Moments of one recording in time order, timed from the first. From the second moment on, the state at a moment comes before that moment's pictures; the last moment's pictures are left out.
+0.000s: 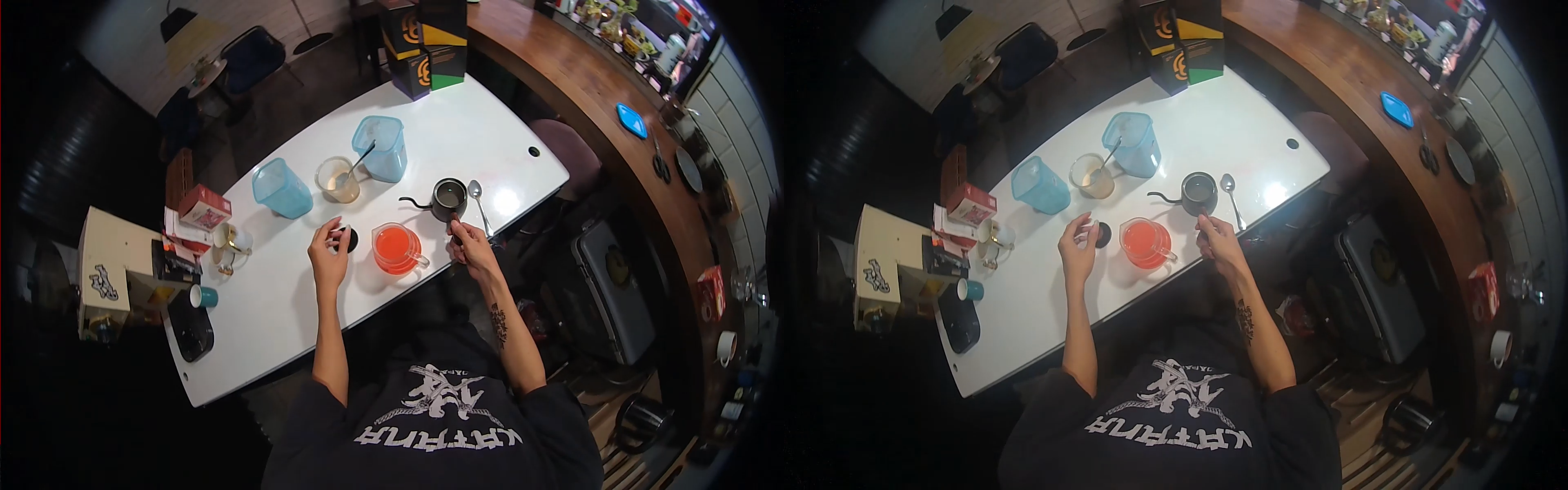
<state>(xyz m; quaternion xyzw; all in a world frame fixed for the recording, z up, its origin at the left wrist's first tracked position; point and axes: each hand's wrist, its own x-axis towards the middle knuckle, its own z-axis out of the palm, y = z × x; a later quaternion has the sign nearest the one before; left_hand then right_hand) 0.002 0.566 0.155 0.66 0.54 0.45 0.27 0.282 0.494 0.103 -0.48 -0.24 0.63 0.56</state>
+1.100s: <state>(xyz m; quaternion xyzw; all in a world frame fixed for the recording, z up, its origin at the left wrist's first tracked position) 0.246 0.287 0.121 0.49 0.04 -0.26 0.83 0.229 0.167 0.112 -0.60 0.04 0.09 0.79</state>
